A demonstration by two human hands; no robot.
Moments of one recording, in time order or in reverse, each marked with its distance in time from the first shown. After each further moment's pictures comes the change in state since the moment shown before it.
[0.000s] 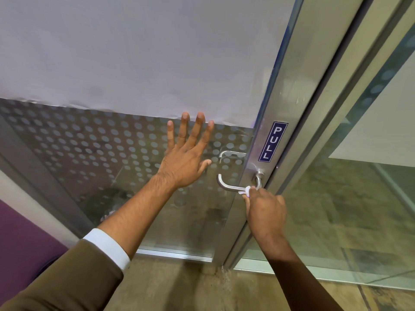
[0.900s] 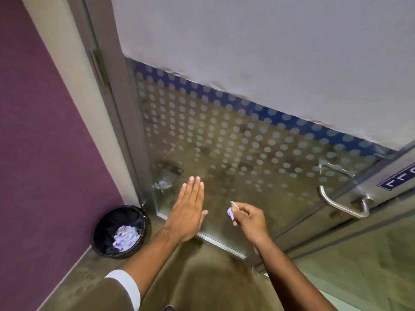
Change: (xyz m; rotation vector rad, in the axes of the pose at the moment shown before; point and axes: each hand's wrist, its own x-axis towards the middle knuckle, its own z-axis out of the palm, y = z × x) left_hand -0.287 -0.118 0.039 -0.095 -0.458 -0.405; right_hand -0.055 -0.234 0.078 1.281 -0.696 0.304
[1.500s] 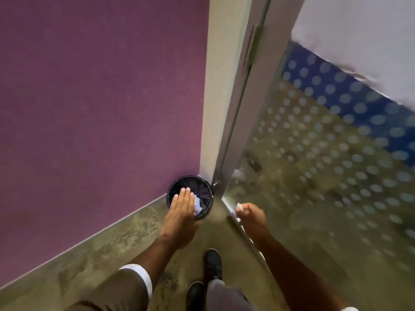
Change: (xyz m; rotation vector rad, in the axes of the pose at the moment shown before) left_hand -0.161 -0.173 0.048 -0.140 -0.090 -0.658; right_hand 0.049 0.018 0.239 -0.294 -0.462 0.048
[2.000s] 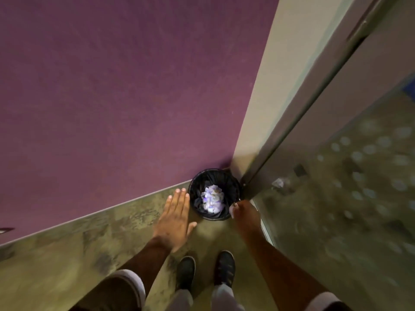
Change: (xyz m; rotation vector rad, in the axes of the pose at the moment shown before) left_hand 0.051 -0.095 0.060 0.189 -0.100 -0.228; right_hand 0.153 0.010 0.126 -0.483 -0.287 -0.001
